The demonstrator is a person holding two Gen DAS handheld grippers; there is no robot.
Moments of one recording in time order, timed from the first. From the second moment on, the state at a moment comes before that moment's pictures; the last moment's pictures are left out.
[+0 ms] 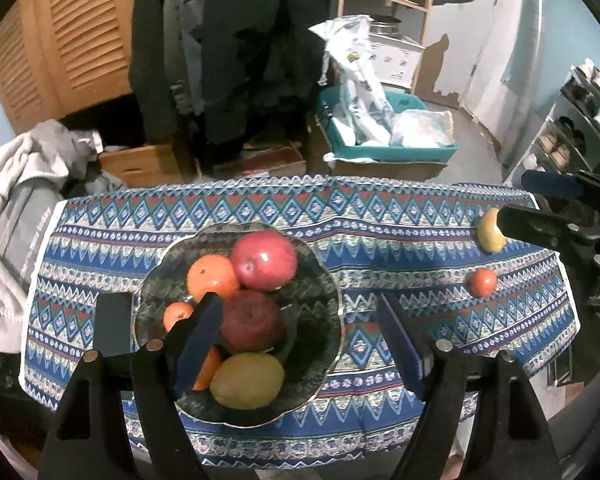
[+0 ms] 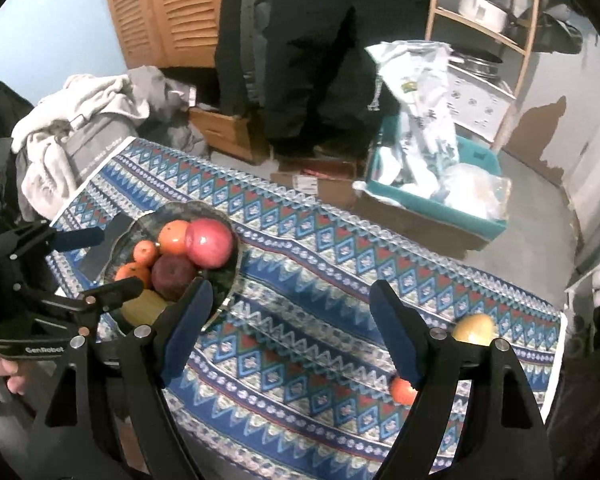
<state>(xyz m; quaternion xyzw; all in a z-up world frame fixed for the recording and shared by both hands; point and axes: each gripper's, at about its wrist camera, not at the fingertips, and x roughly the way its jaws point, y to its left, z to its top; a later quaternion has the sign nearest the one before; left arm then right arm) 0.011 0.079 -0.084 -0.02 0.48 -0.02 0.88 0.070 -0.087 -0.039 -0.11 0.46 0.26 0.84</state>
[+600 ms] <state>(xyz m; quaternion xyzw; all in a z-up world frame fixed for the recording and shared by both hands) 0.032 0.008 -0.079 0.01 0.49 -0.06 0.87 0.075 -0.184 -0.054 -0.07 0.48 0.20 0.85</state>
